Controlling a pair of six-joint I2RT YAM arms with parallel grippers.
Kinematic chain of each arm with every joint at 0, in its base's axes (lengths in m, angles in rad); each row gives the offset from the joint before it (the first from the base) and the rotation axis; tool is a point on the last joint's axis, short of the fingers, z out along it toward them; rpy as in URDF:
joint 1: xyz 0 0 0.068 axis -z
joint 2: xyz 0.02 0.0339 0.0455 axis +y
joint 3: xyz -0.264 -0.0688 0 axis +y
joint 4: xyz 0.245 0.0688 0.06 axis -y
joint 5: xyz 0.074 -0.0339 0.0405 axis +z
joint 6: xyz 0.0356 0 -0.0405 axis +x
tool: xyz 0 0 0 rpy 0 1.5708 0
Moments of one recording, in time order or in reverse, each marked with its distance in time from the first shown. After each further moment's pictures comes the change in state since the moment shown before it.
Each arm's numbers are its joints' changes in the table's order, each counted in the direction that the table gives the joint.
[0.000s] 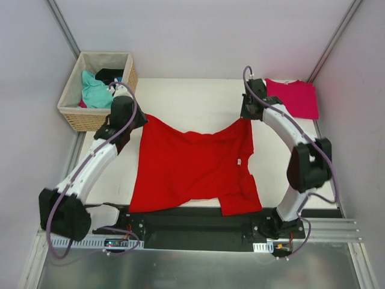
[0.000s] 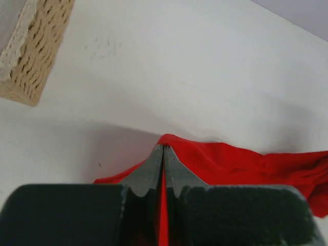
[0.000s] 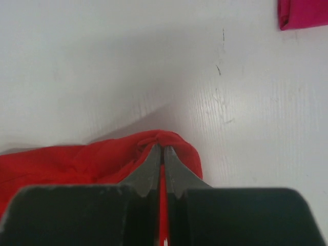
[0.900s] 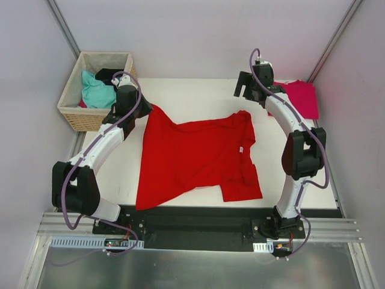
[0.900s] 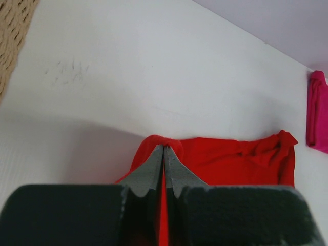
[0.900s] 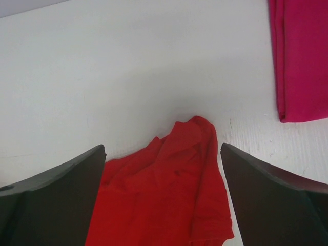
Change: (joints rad) left arm -0.066 0.306 -0.134 0.185 -0.102 -0.074; right arm 0.101 0.224 -0.259 0.161 0.085 -0.027
